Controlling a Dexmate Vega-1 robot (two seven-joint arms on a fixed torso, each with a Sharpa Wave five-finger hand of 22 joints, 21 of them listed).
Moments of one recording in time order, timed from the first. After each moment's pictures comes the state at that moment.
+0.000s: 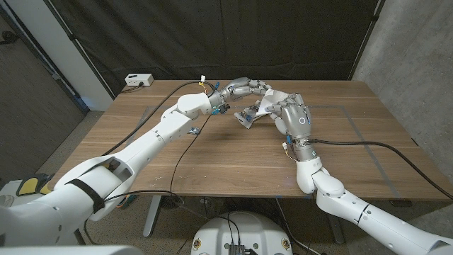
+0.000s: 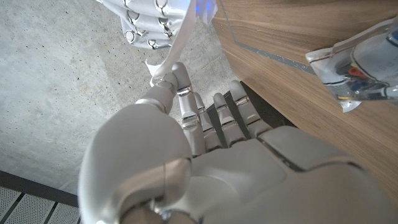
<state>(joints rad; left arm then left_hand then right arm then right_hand) 0.45 0.41 0.69 -1.27 -0.42 -0.24 -0.48 1.01 0.12 0.50 -0.12 0.18 0.93 0.09 0.57 0.50 0.32 -0.14 0.69 0.44 0.26 -0.04 0.33 0.42 0.01 0.06 1.04 0.35 -0.99 -0.67 -0.71 -1.68 -0.87 -0.26 -1.04 1.27 0.12 -0.08 -0.11 0.39 1.23 -0.20 0.20 0.20 1.04 -0.21 0.40 0.58 0.69 -0.06 0.85 0.86 0.06 -0.04 1.30 0.33</state>
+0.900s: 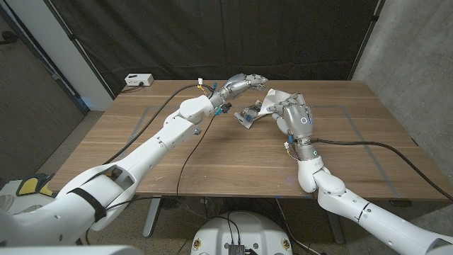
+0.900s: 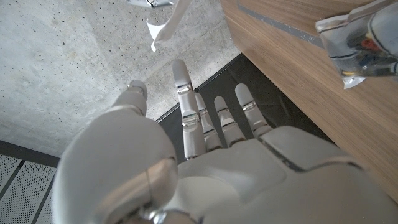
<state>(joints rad) 0.51 0.39 0.65 -1.32 -0.42 -0.24 -0.31 0.87 -0.11 0.38 -0.08 0.21 0.95 0.09 0.50 0.34 0.26 -0.12 0.73 0.44 0.21 -0.04 0.27 0.47 -0.12 0.16 1.19 0.43 -0.97 -0.67 -0.71 -1.65 -0.87 -0.25 -1.05 1.27 0.11 -0.08 -0.11 0.40 1.24 -0.20 0.21 0.20 1.05 -0.21 0.40 0.58 0.69 -0.06 0.85 0.87 0.05 -0.04 1.33 0.32</state>
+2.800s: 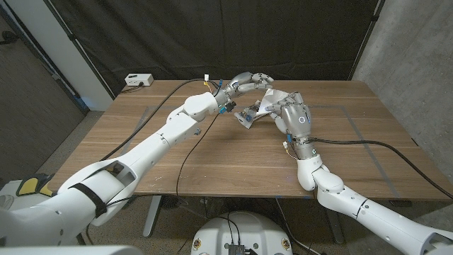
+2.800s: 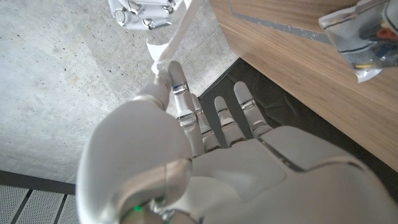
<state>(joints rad) 0.48 0.39 0.69 -1.34 -0.35 -0.23 -0.31 0.91 0.07 0.37 -0.02 0.18 0.99 0.09 0.43 0.34 0.24 -0.13 0.77 0.42 0.20 -0.04 0.22 0.54 -0.15 0.16 1.29 0.27 -0.93 -0.67 -0.74 -1.61 -0.89 -0.24 -1.08 1.26 0.10 -0.08 -0.11 0.41 1.25 -0.20 0.21 0.19 1.07 -0.21 0.39 0.59 0.70 -0.06 0.83 0.89 0.04 -0.03 1.38 0.27</state>
